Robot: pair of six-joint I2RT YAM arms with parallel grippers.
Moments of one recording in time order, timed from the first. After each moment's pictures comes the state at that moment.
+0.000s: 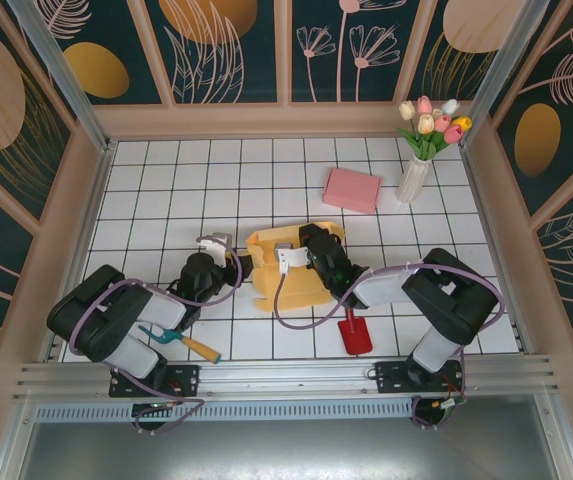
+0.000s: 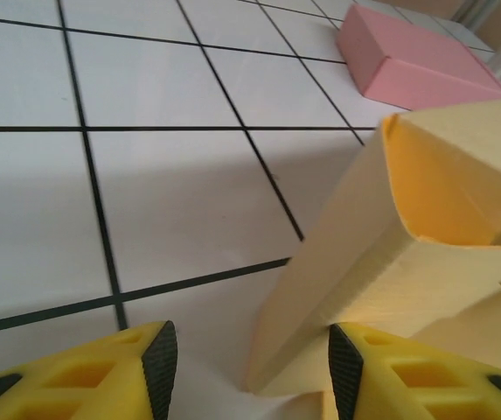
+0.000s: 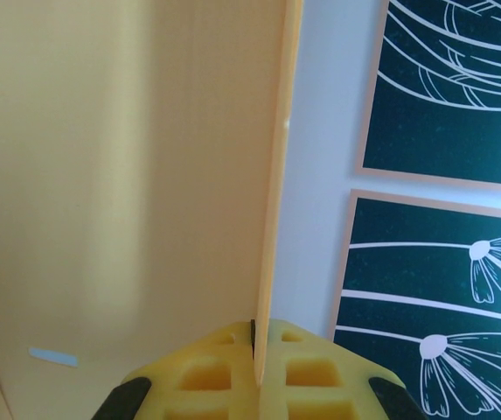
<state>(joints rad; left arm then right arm) -0.58 1.55 0.23 0.94 0.01 -0.40 0.86 1.65 0.59 0.71 0.45 -1.42</state>
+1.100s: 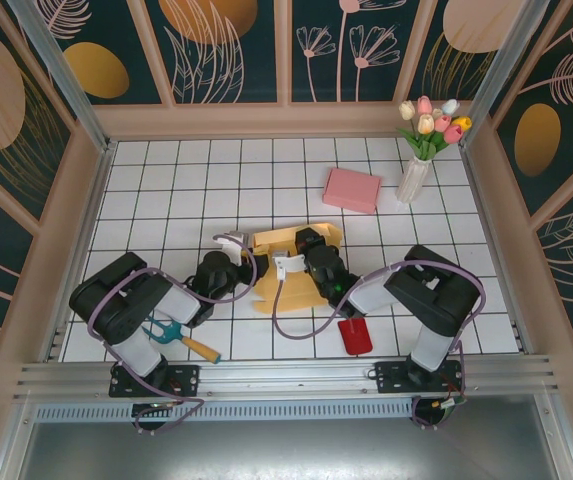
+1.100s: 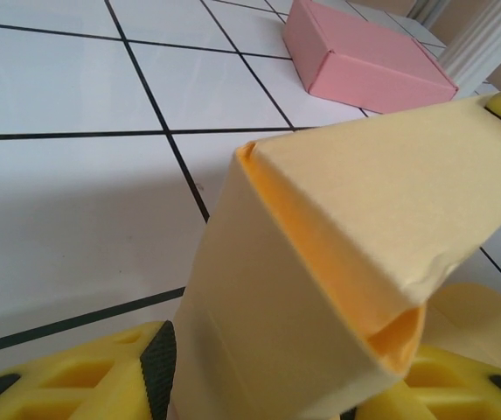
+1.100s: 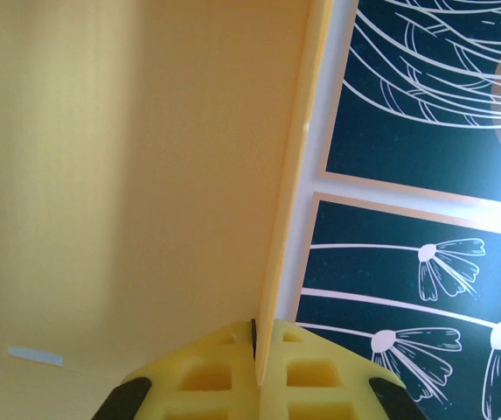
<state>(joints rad) -0.68 1.68 0.32 1.00 -0.03 -0.44 0.91 1.74 0.53 0.97 0.52 -1.55</state>
